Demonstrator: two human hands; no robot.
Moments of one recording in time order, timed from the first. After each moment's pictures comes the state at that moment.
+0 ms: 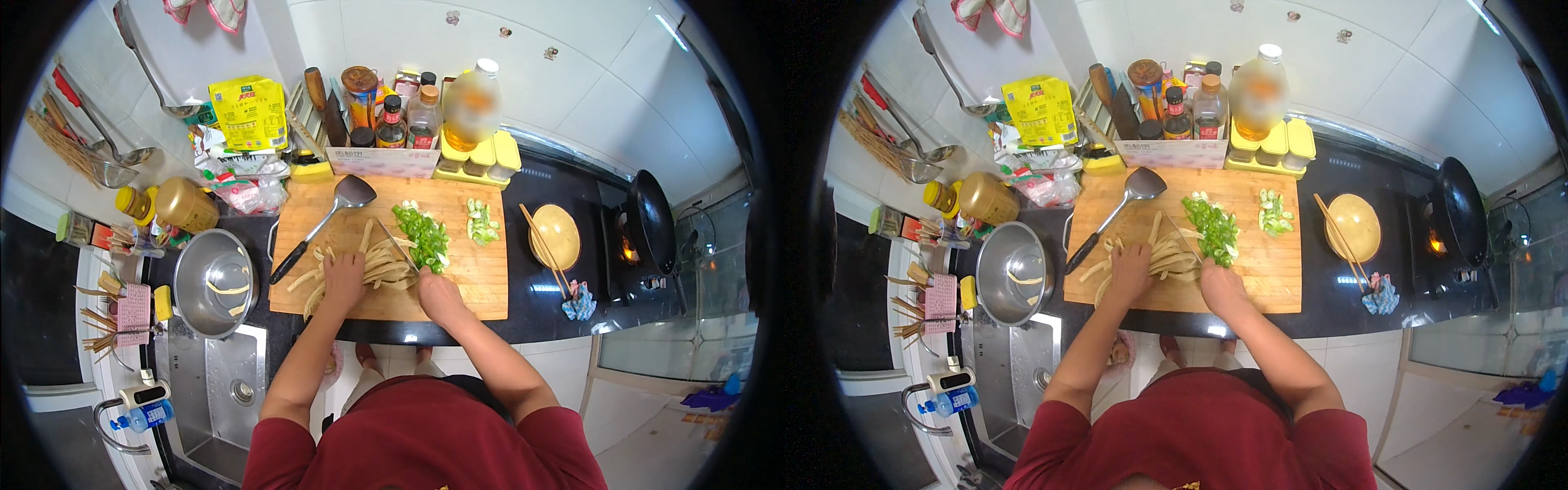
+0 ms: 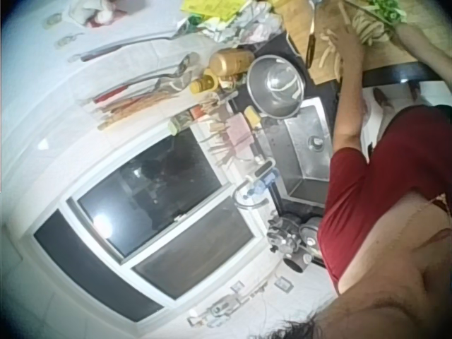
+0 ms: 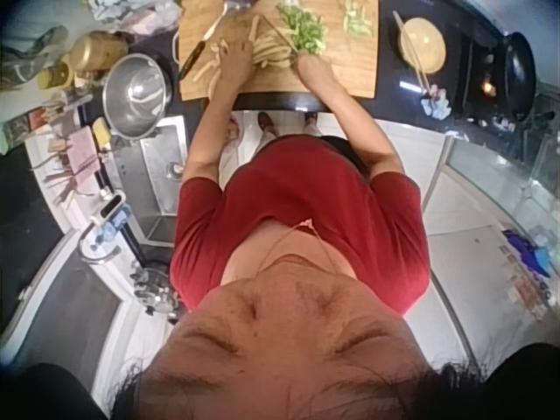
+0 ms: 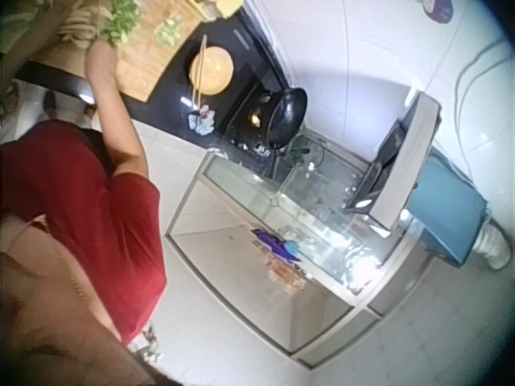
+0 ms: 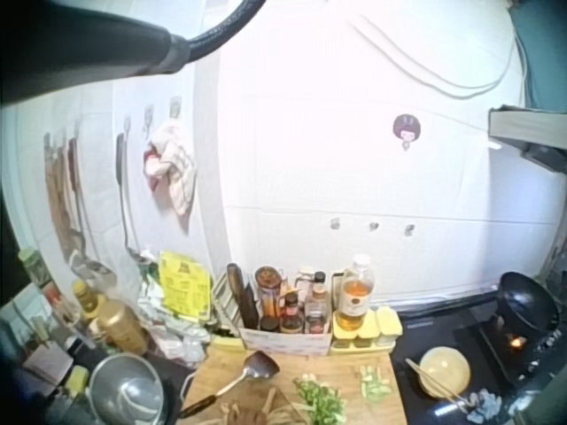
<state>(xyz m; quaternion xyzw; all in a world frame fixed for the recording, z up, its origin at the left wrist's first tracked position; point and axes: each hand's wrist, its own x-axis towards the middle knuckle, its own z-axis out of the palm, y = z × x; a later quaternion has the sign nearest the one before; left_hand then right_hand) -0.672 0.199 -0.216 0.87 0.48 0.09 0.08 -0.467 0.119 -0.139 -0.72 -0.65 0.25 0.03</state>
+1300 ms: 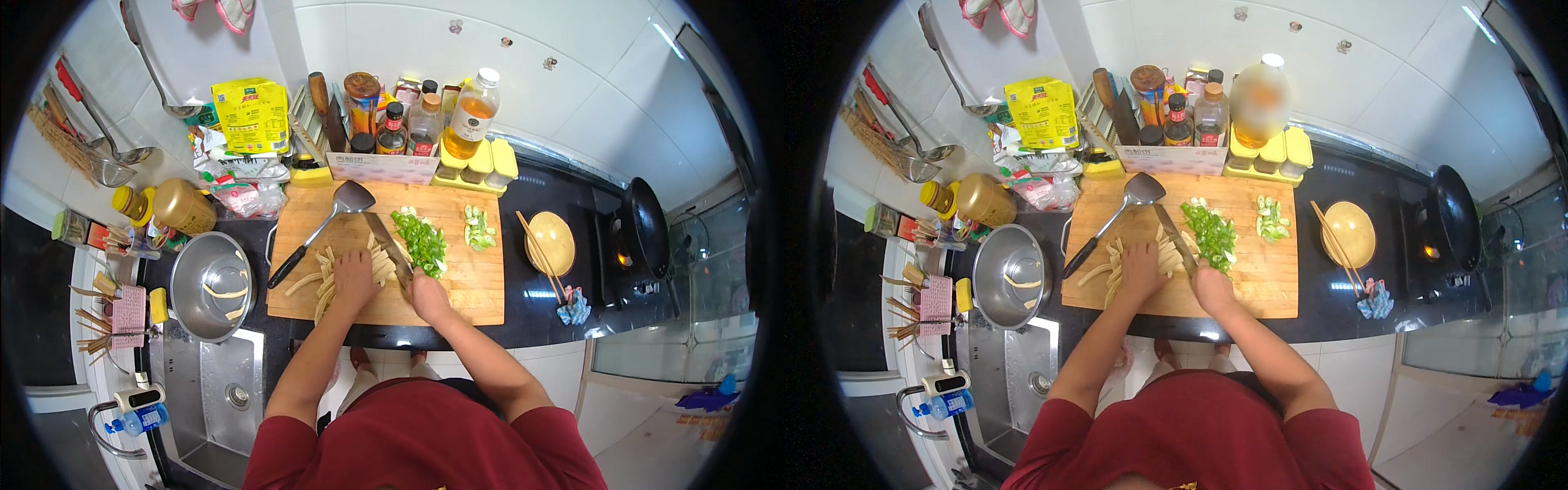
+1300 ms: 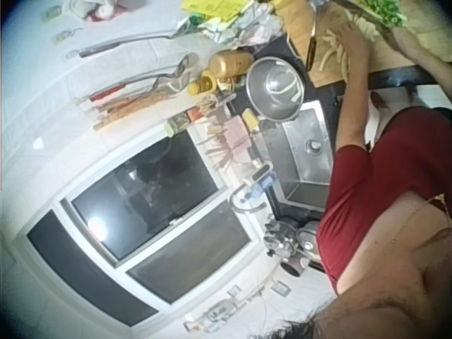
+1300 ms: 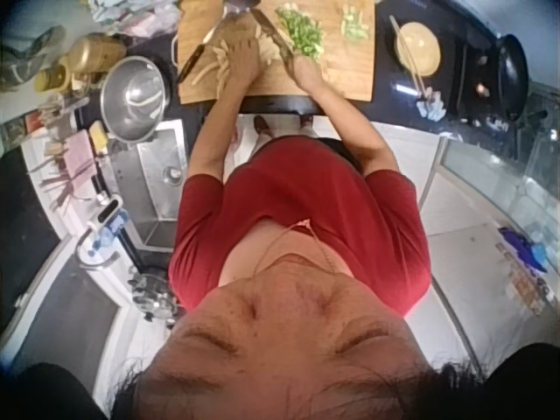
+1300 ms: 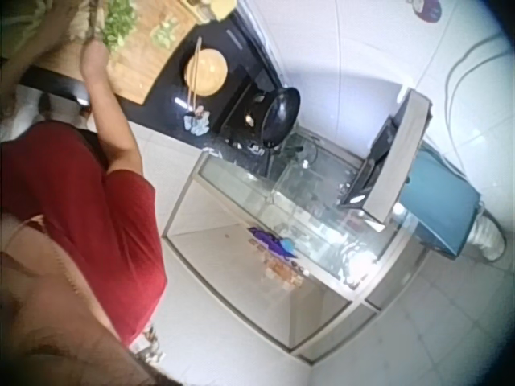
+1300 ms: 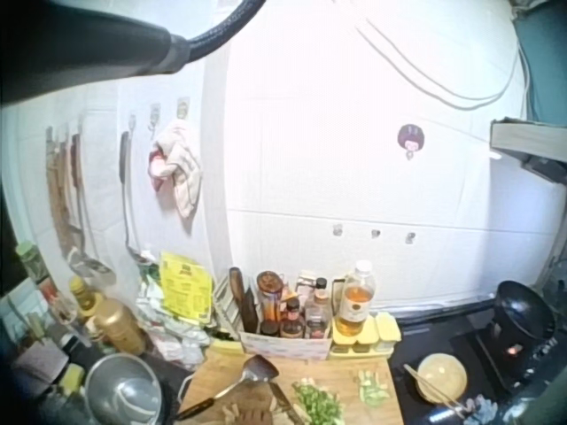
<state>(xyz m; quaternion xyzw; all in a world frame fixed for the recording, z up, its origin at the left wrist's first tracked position) -0.643 0.205 -0.212 0.84 0.53 0.06 0.13 -0.481 0.133 -0.177 -0.76 -0.58 0.27 0.09</state>
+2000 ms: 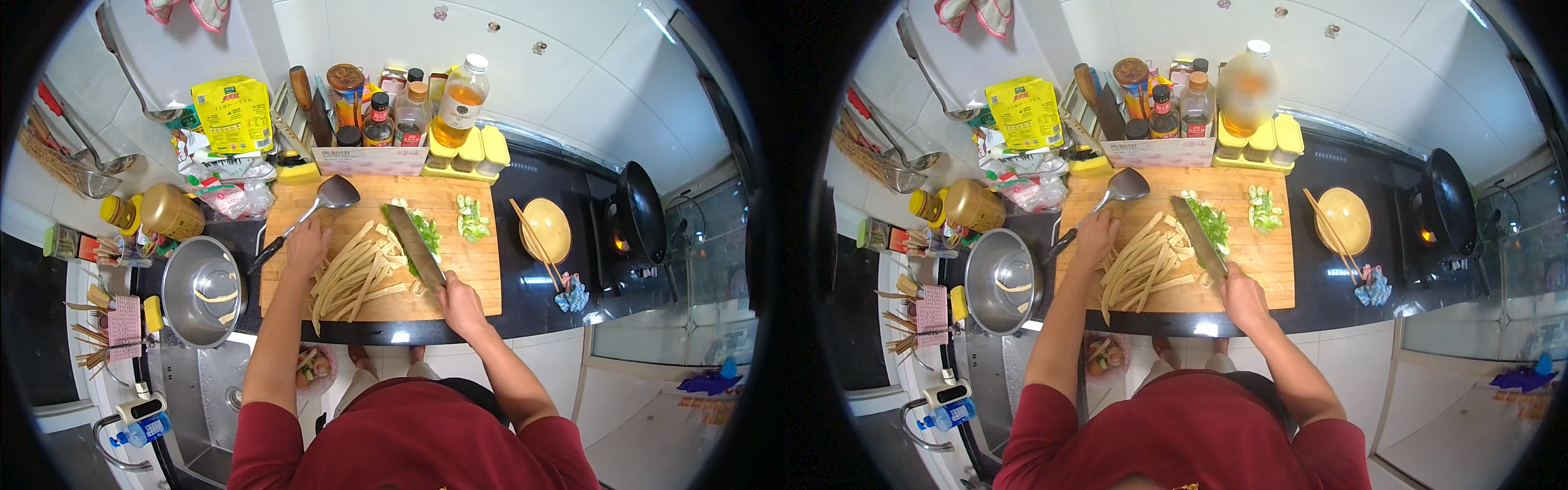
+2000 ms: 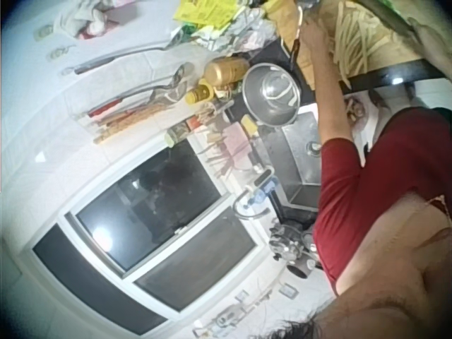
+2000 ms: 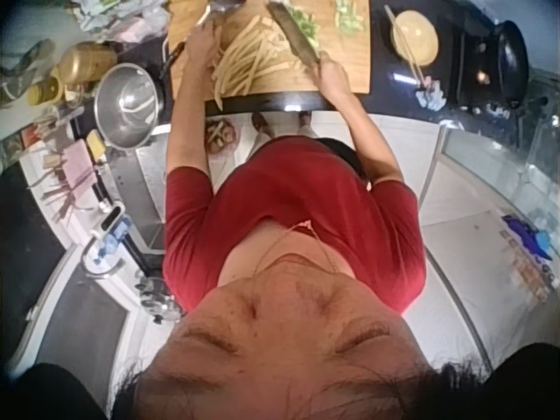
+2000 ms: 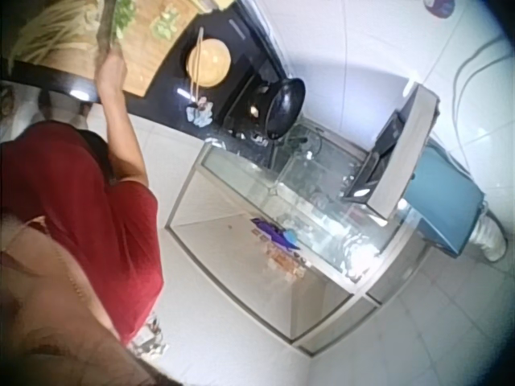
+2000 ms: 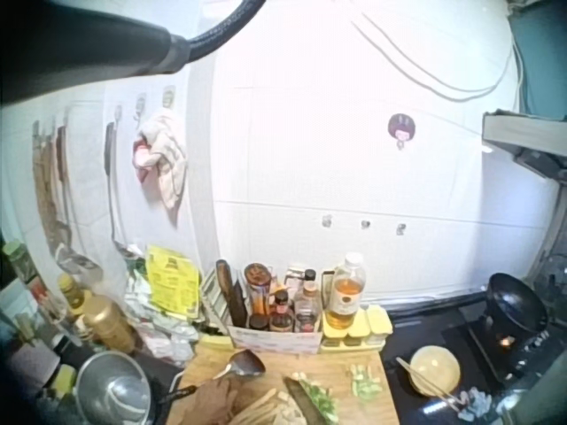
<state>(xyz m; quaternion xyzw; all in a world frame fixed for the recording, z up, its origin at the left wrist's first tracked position) -0.704 0.288 -0.212 0.81 0.53 0.16 0.17 -0.440 0.082 -0.114 -0.78 -0.55 0.27 0.14</state>
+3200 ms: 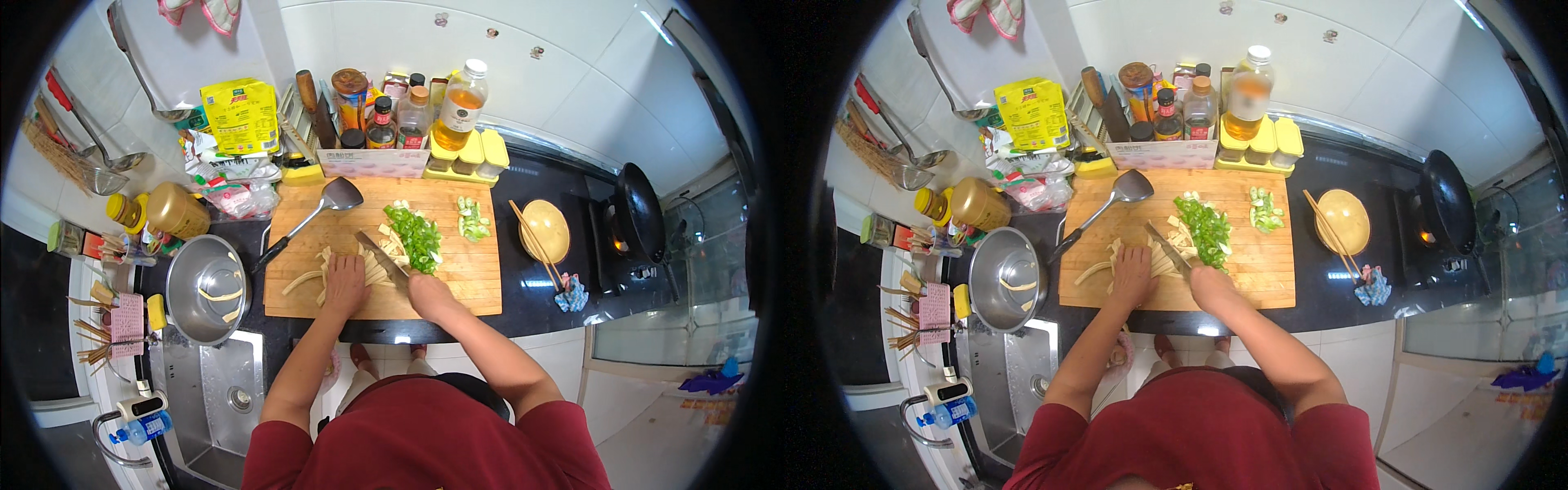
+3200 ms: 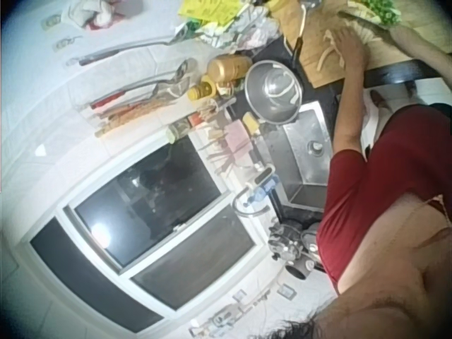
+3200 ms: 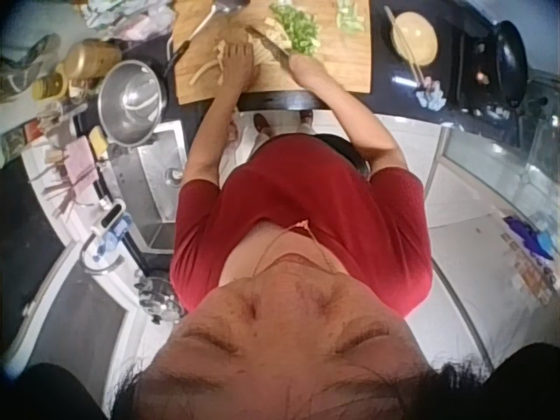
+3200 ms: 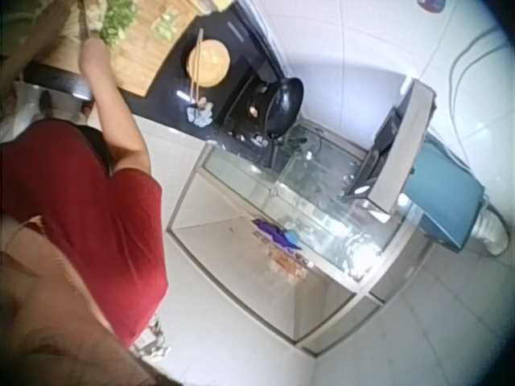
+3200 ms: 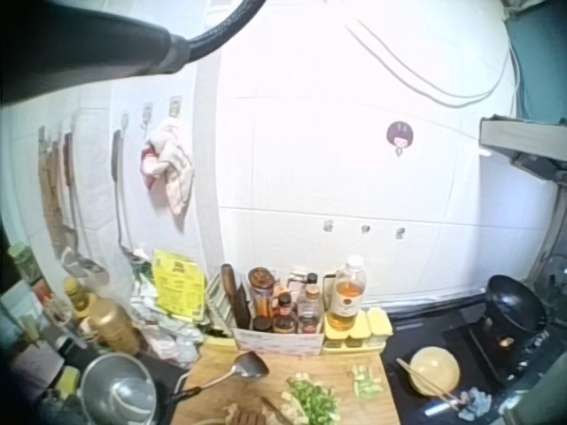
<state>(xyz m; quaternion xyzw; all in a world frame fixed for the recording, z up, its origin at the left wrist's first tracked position) -0.666 0.190 -0.230 0.89 0.44 0.12 0.07 -0.477 0.117 -0.137 -0.71 -0.65 0.28 0.02</state>
